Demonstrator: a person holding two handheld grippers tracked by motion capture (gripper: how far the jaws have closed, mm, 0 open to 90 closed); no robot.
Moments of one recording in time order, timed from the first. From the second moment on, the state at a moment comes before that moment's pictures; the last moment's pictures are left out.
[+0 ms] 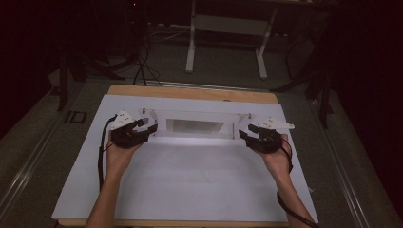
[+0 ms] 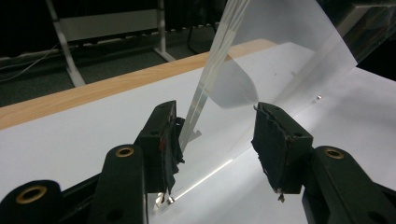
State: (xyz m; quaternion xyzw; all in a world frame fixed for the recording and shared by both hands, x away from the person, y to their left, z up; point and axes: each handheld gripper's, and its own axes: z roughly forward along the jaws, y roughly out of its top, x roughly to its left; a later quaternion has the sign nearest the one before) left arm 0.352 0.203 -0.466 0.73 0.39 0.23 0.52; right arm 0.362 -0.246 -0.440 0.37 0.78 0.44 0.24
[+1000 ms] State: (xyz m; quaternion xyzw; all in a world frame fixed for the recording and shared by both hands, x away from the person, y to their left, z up) left arm 0.363 0.200 -0.467 0.72 0.39 0.24 0.52; right arm 0.388 -0.230 -0.459 0.32 0.78 0.47 0.25
